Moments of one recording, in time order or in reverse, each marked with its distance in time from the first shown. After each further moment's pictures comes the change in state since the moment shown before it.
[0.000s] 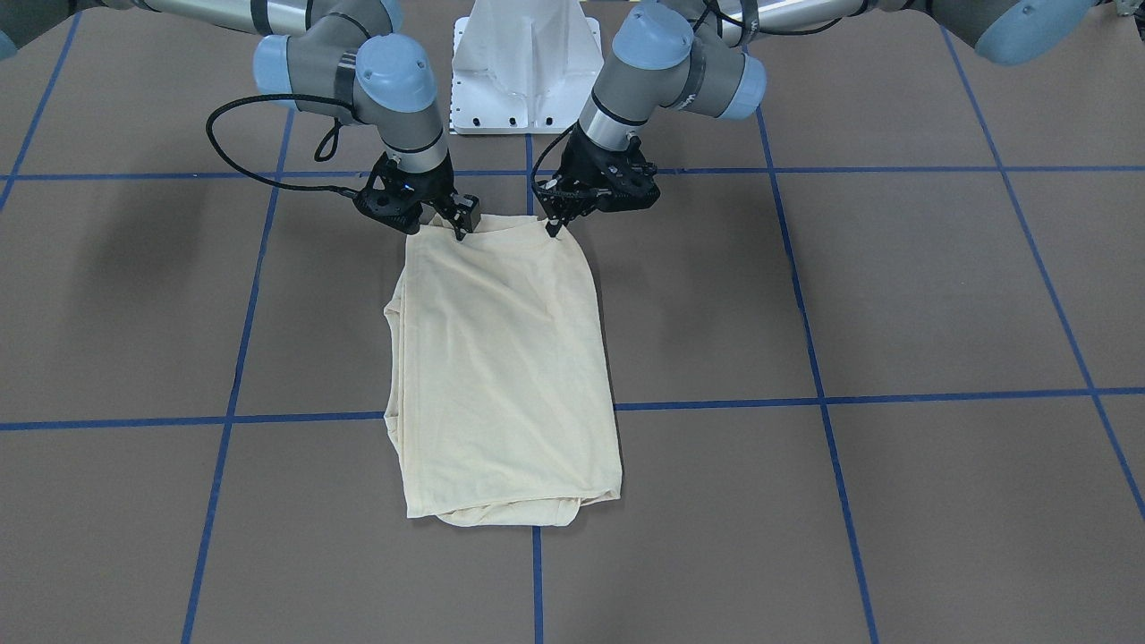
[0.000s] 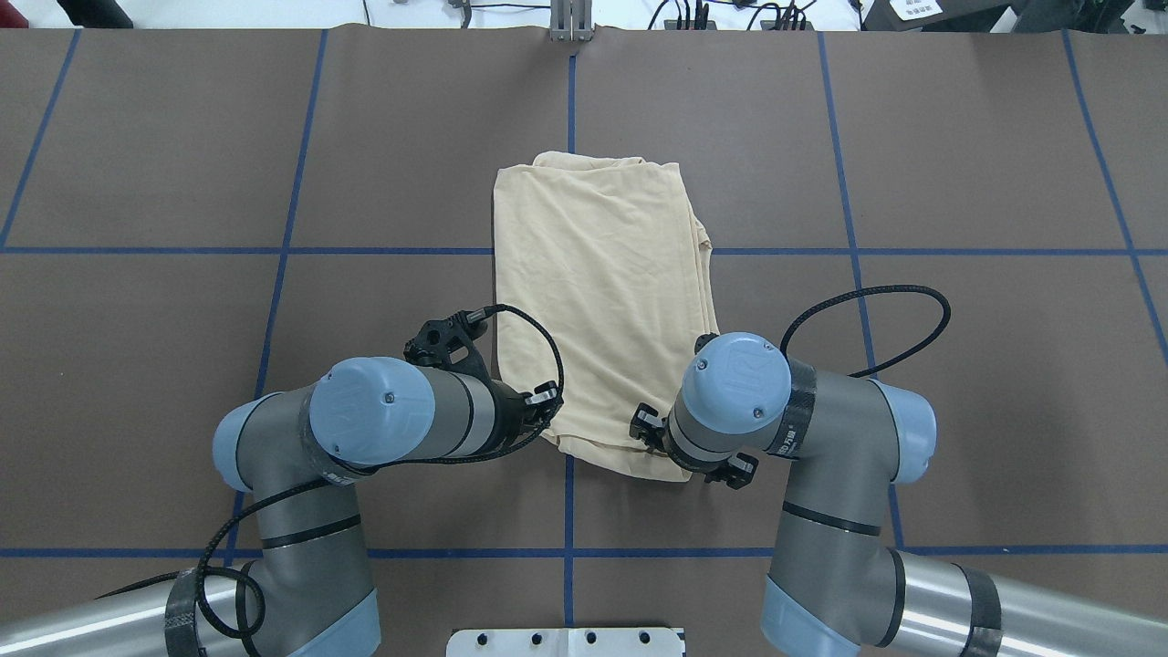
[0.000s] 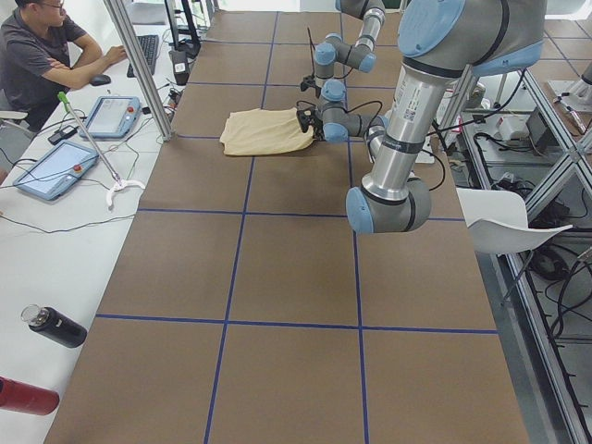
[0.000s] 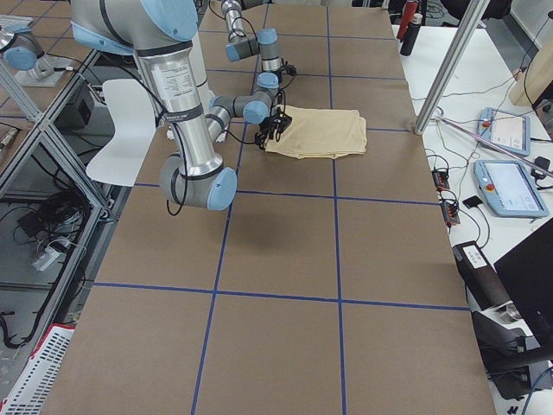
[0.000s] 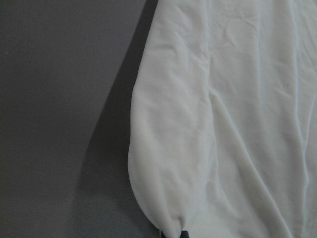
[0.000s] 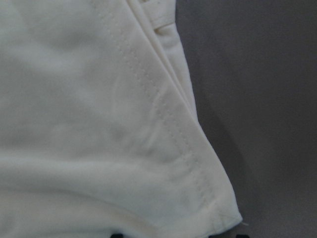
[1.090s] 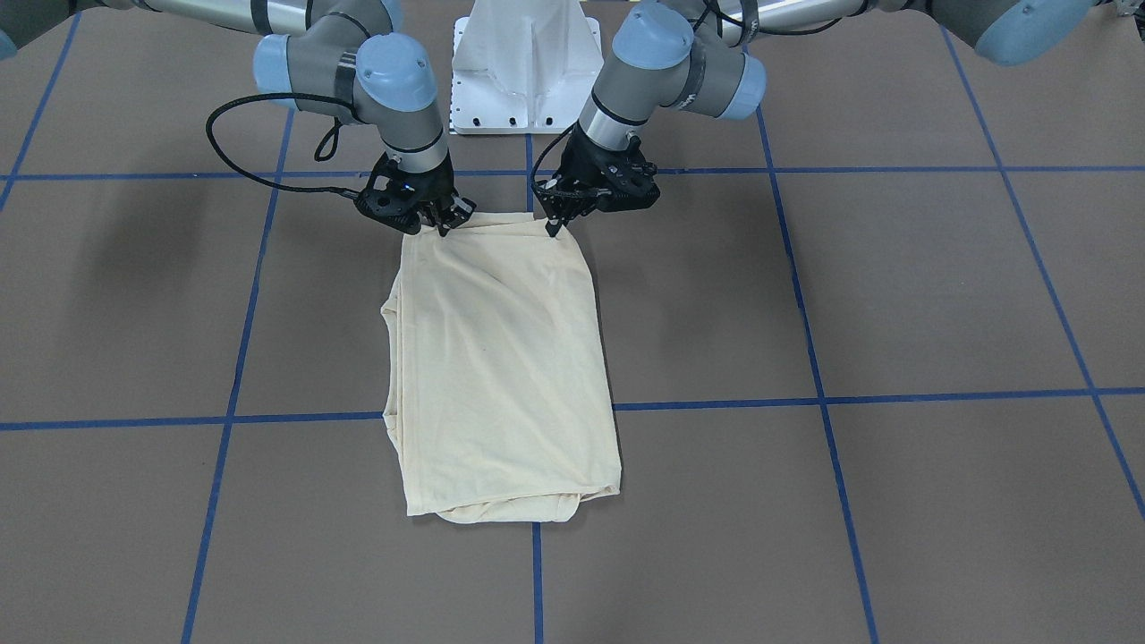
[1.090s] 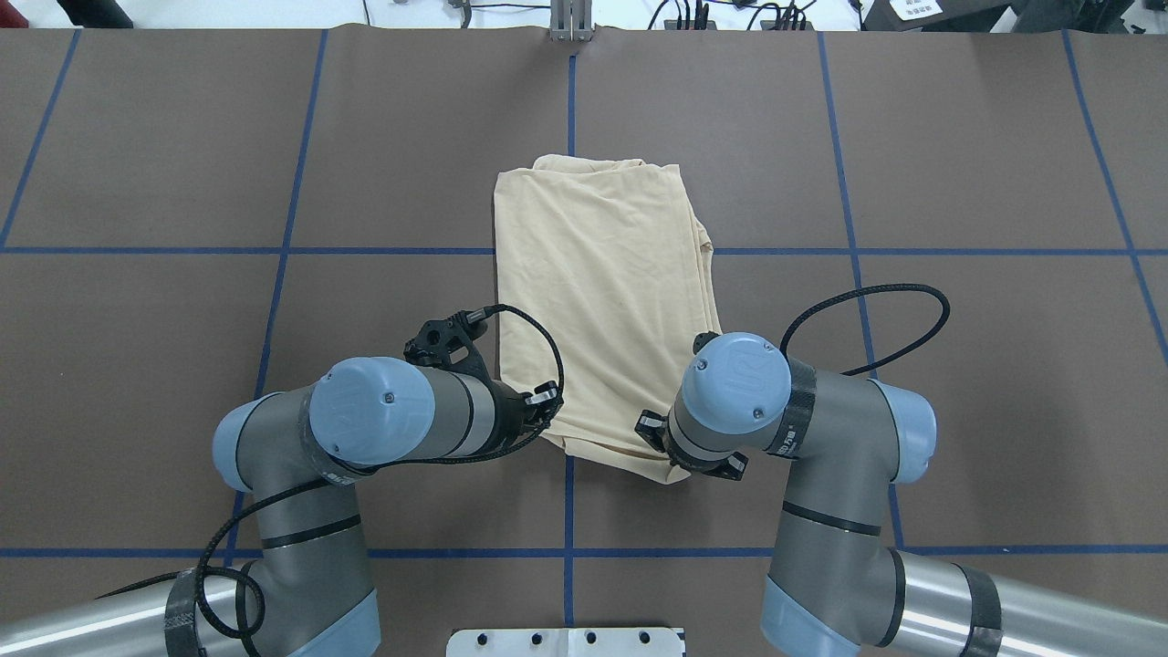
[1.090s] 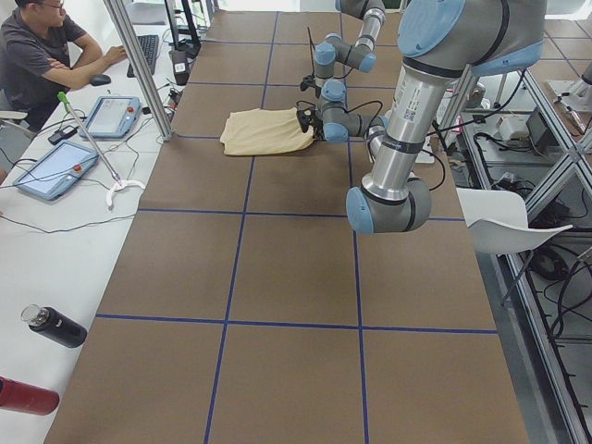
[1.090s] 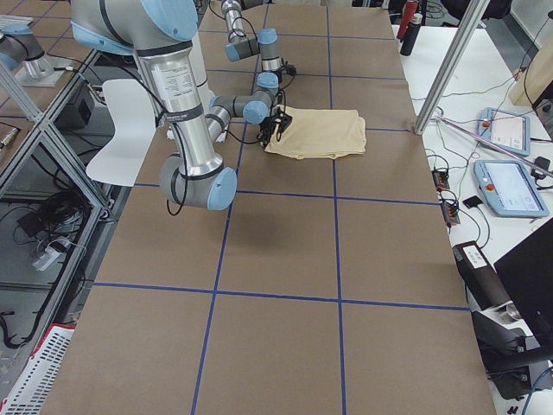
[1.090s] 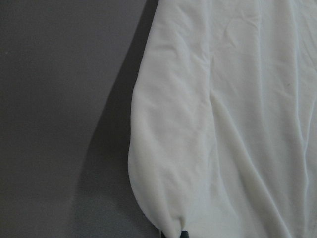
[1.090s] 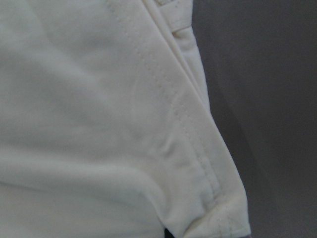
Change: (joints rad) left arm 0.000 0.000 -0.001 0.000 -0.001 -0.001; right arm 0.000 0.000 0.002 0.000 -0.009 -0.024
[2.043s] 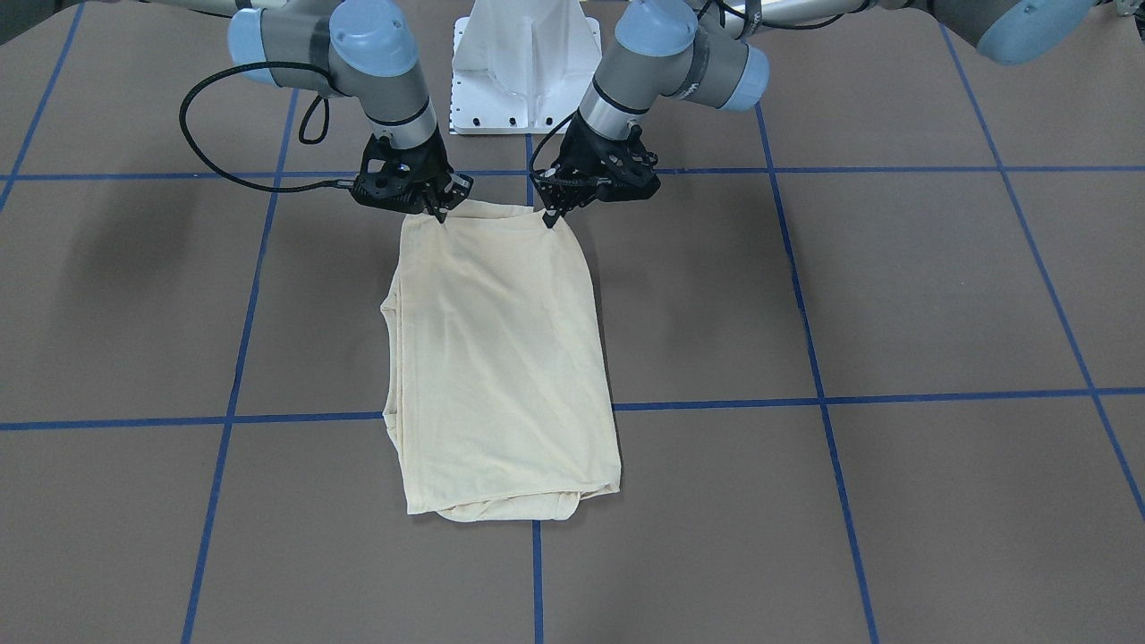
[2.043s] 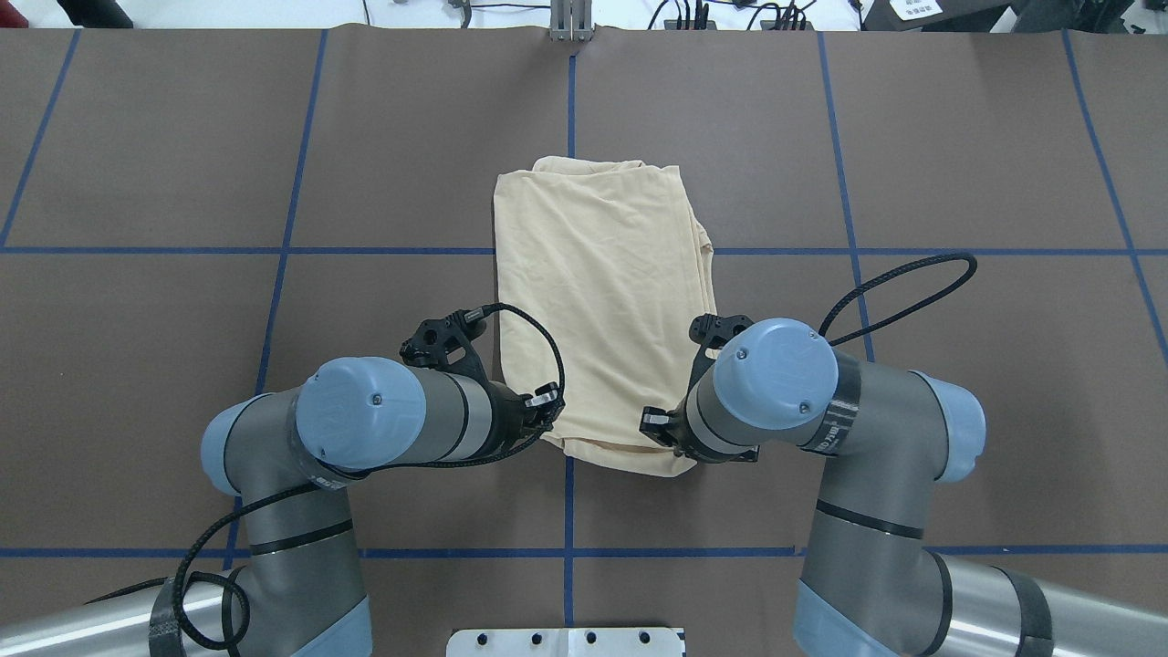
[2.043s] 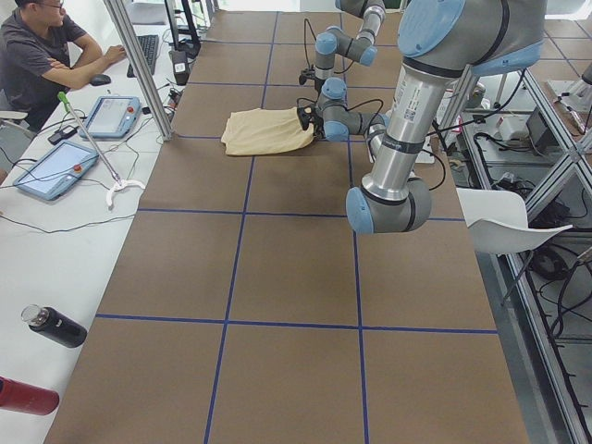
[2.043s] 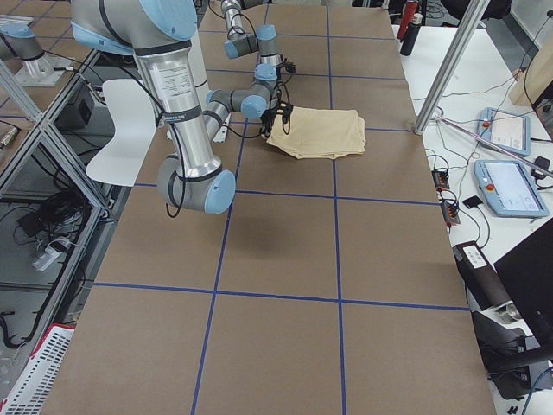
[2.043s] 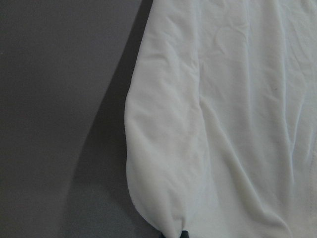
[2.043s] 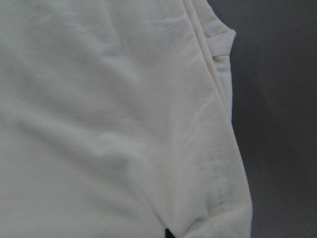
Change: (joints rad) left arm 0.004 0.012 -0.061 0.026 -0.018 0.001; right arm 0.020 -0.050 0.131 -0.001 0.001 -0.246
